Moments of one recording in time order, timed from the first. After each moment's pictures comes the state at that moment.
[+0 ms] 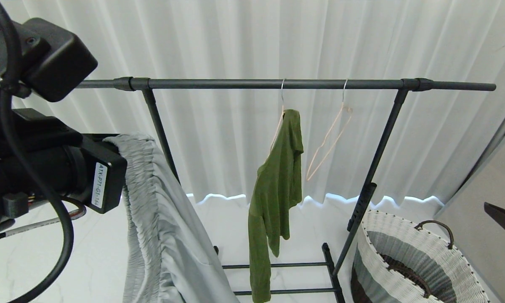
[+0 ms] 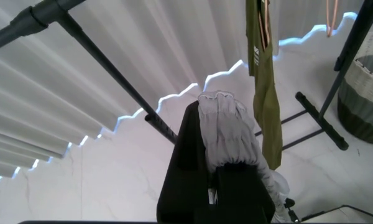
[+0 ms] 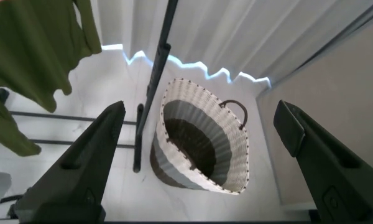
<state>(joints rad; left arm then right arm) -0.77 1.21 -1.07 0.18 0.51 0.24 0.44 0.92 -0.63 -0.01 -0.44 -0.10</state>
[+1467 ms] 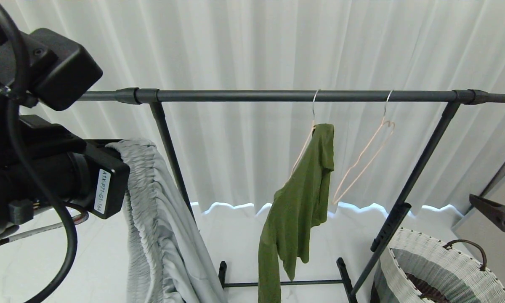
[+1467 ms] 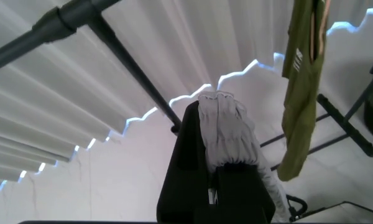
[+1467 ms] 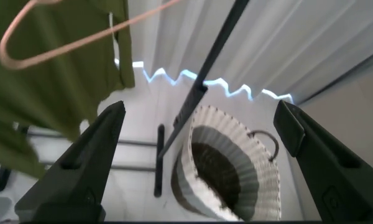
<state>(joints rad) -0.77 1.21 -1.05 0.18 0.52 0.23 0.41 0.98 -0.63 -0.09 -0.36 -0.09</state>
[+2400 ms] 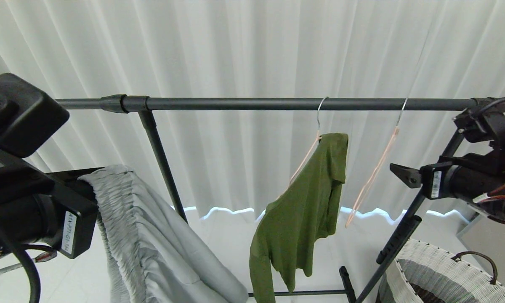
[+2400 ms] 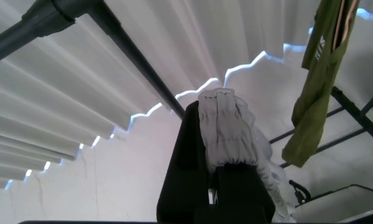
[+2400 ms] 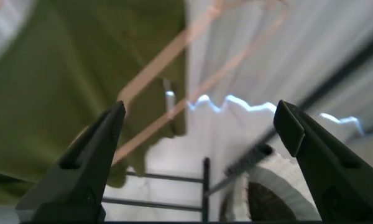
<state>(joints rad) -0.77 1.10 -0.91 0.18 0.52 0.24 0.50 1.38 -0.73 -0.41 -0.30 0.05</state>
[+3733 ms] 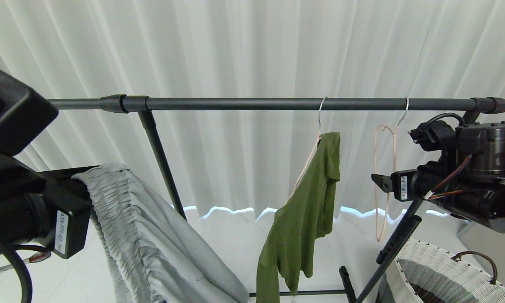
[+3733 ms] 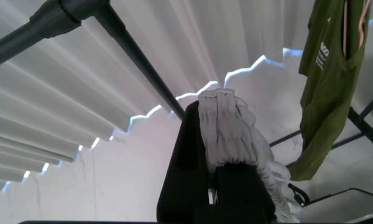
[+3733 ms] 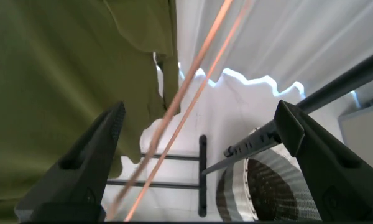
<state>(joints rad) -0.77 1.09 -0.91 0.18 0.52 0.24 0.48 1.55 -0.79 -0.38 -0.33 0.09</state>
